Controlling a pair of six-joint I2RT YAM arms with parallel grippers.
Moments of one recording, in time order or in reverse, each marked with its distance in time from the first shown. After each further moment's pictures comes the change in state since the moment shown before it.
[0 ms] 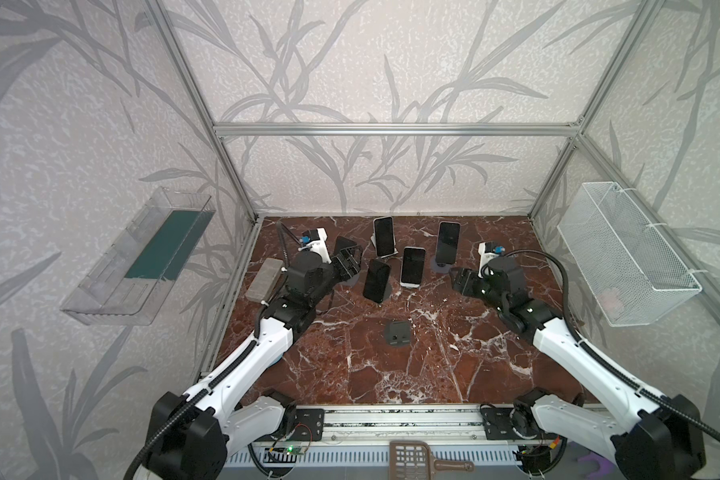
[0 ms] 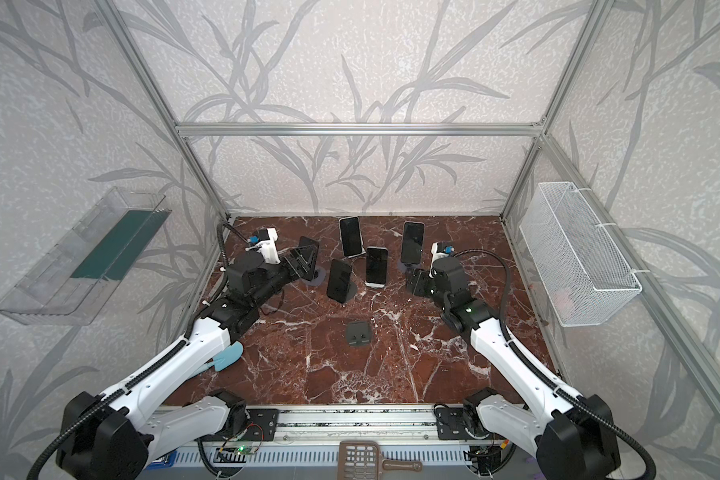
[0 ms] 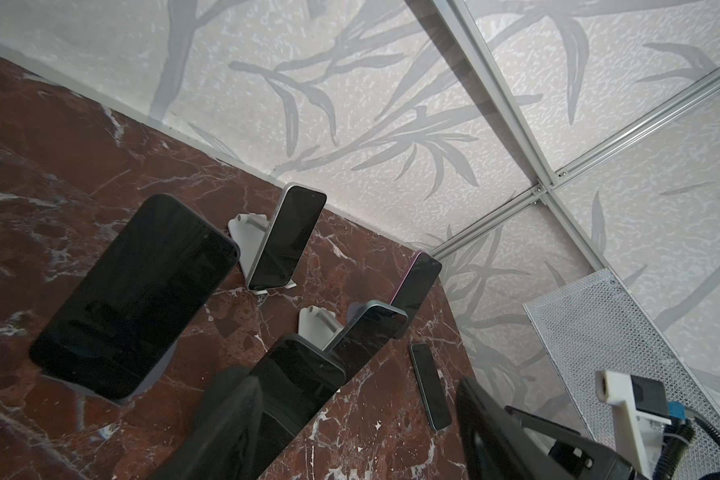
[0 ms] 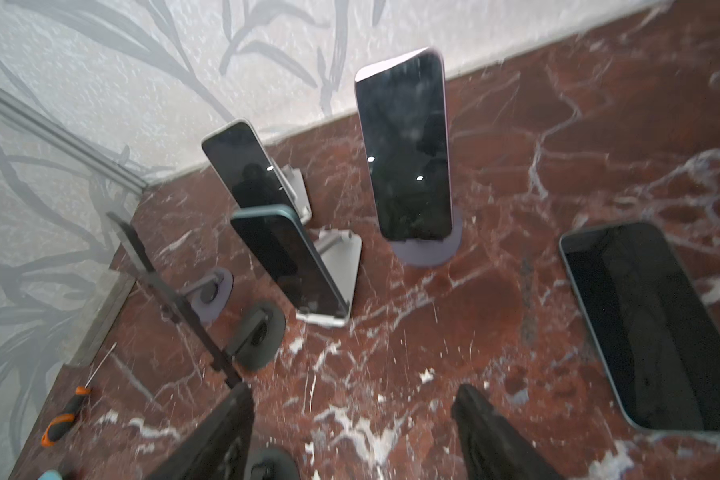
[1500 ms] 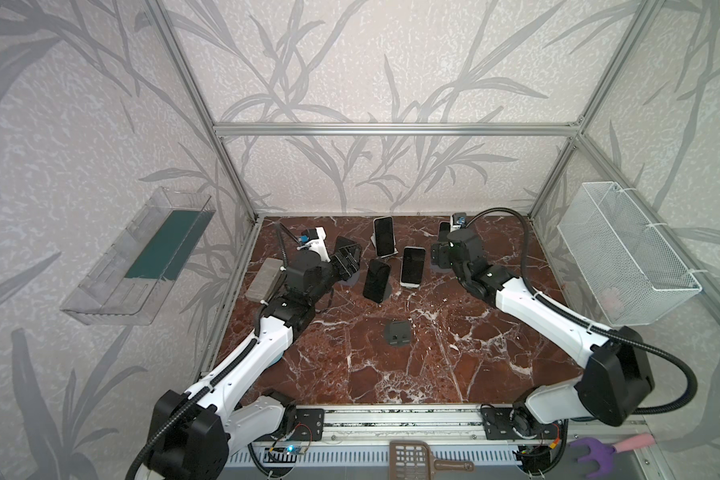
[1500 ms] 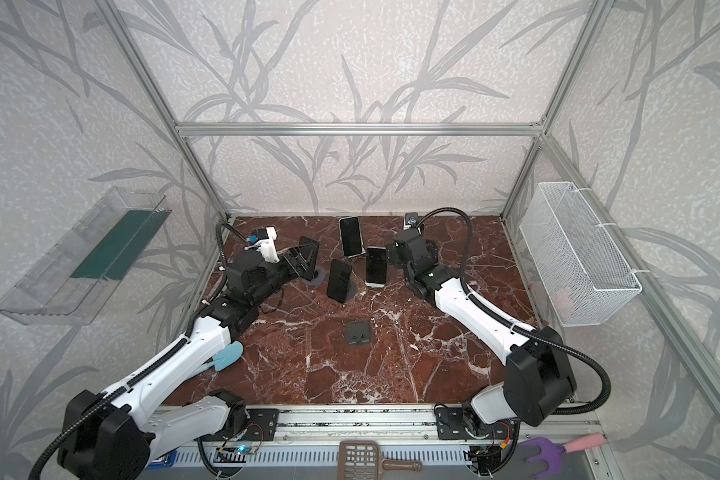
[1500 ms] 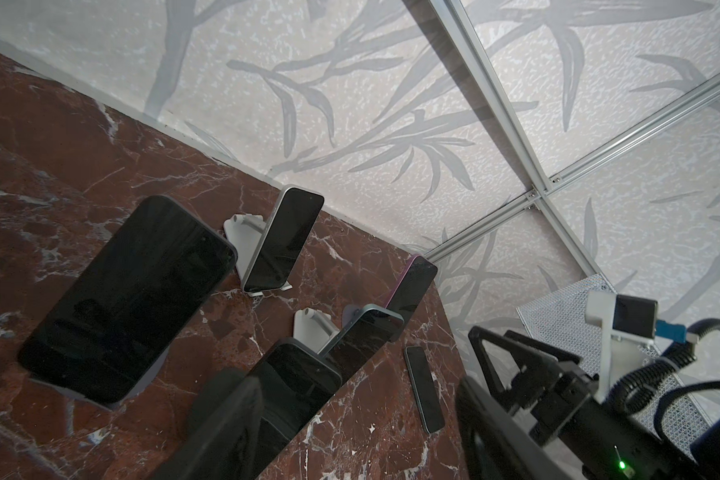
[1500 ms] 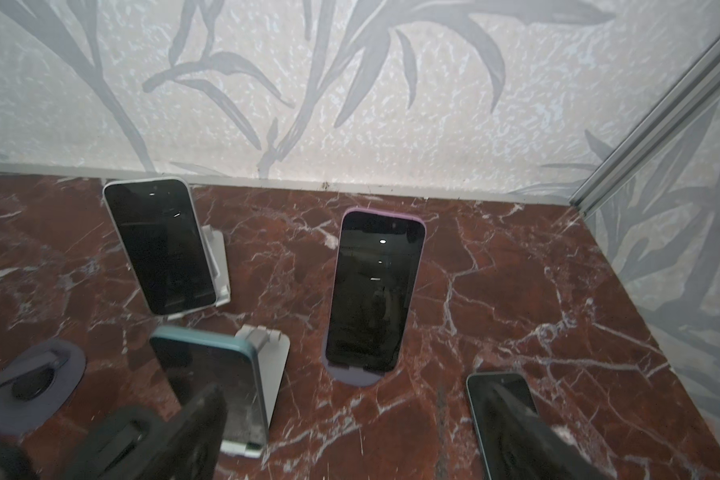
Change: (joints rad) left arm 0.011 0.027 0.000 0.018 0.050 -0.039; right arm 0.106 0.381 0.342 0.024 0.431 -0.288
